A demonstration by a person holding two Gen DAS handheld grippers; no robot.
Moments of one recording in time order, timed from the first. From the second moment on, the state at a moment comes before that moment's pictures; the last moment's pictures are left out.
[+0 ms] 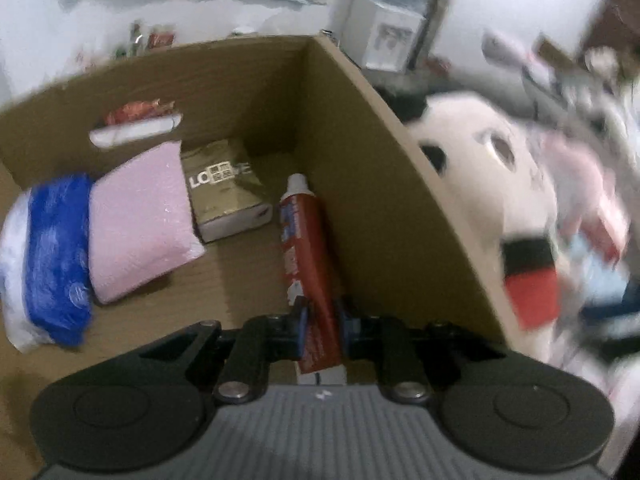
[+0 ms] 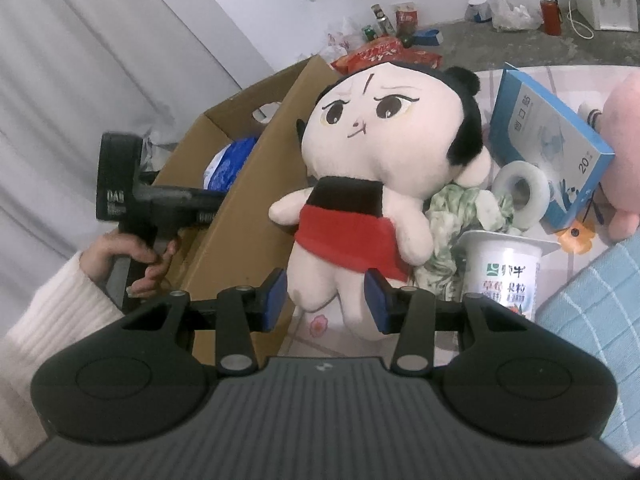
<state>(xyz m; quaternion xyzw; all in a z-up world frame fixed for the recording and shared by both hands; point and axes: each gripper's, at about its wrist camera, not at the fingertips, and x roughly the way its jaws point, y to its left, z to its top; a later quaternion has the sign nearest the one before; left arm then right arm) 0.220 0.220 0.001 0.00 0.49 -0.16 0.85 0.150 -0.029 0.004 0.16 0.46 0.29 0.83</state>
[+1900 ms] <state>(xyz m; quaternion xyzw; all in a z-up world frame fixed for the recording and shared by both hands) 0.261 0.262 0.052 0.04 0.43 0.01 0.90 0.121 -0.040 0.002 0.21 0.45 0.32 0.81</state>
